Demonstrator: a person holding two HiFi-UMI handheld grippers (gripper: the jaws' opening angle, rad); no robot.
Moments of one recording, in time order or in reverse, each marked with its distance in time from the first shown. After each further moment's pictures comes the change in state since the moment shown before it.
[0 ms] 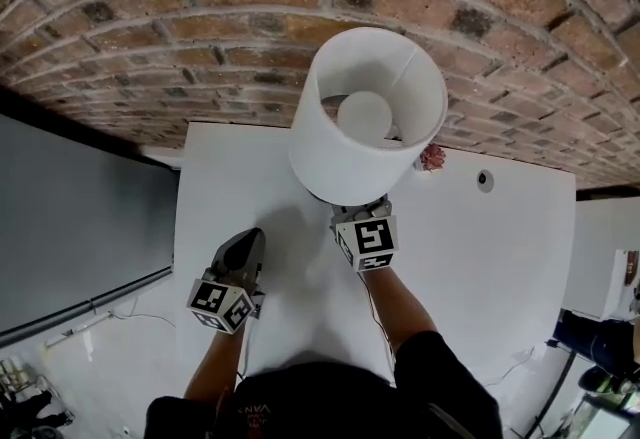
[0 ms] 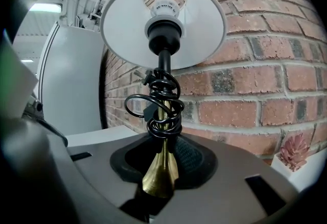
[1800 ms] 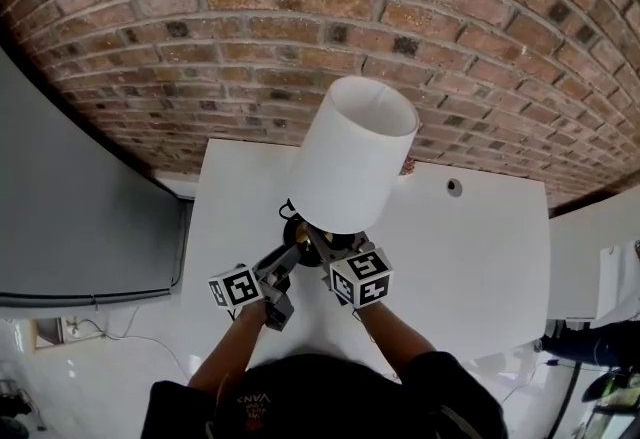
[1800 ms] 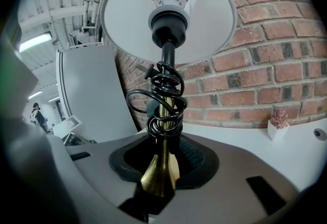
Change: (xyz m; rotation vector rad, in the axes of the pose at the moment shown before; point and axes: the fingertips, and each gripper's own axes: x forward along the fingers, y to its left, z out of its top) left arm -0.011 -0.090 -0.018 -0.698 0.042 -0.298; right arm -0.109 0.092 0.020 0.189 0.176 0.190
